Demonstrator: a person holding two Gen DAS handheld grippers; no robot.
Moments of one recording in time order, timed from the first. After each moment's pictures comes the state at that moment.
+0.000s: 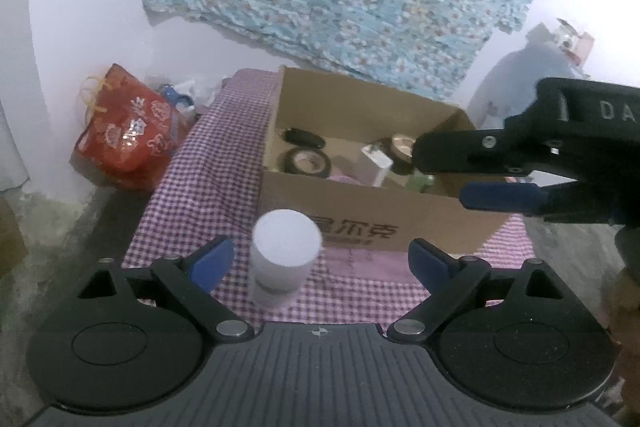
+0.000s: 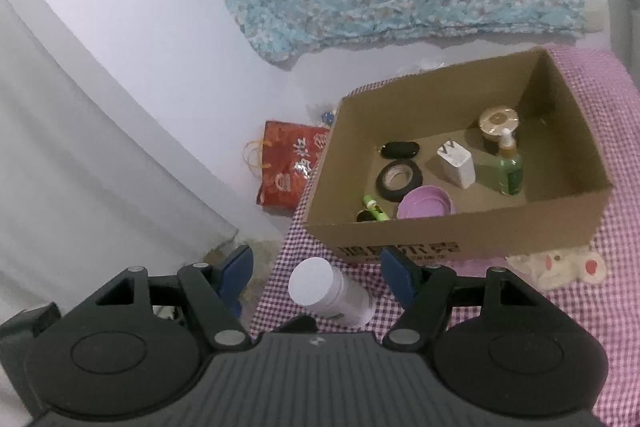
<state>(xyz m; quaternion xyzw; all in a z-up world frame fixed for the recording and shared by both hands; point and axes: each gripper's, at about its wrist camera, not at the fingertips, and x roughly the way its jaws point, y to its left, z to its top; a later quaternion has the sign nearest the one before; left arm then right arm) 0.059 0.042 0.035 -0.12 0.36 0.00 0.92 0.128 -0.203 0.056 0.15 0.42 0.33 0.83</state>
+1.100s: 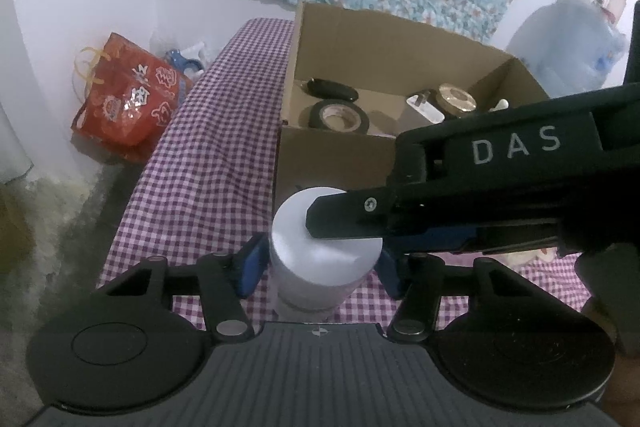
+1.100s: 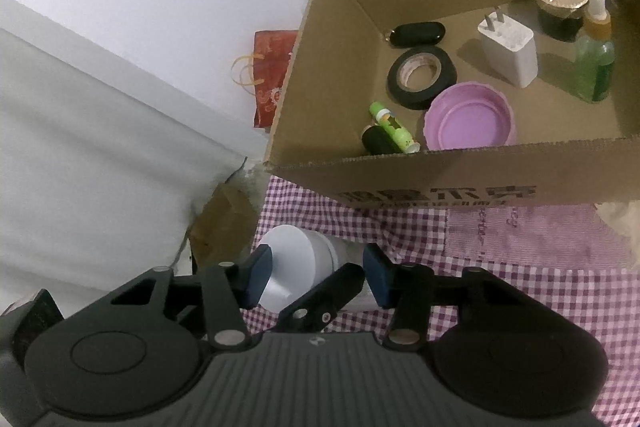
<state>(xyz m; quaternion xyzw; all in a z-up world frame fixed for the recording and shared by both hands) 0.106 0.046 -0.018 -0.09 0.42 0.02 0.90 0.184 -0.151 -0.041 0.17 0.54 0.35 0.74</state>
